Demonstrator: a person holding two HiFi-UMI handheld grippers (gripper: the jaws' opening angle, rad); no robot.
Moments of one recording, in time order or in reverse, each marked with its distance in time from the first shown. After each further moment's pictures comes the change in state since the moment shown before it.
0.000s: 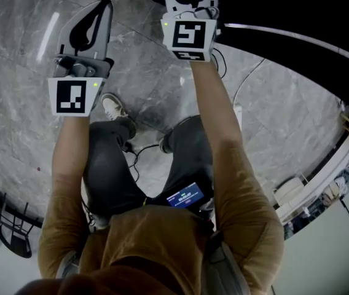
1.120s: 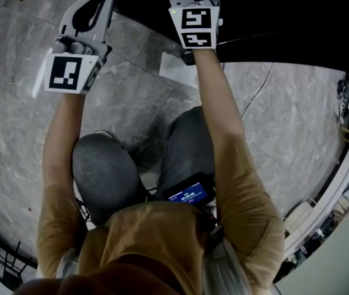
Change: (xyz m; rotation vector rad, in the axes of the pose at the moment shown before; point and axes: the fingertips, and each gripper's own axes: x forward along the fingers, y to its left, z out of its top) left arm 0.028 0.014 -0.064 0.062 -0.195 -0.053; right arm 0.051 -0.006 -0.068 -0.034 -0.053 -0.026
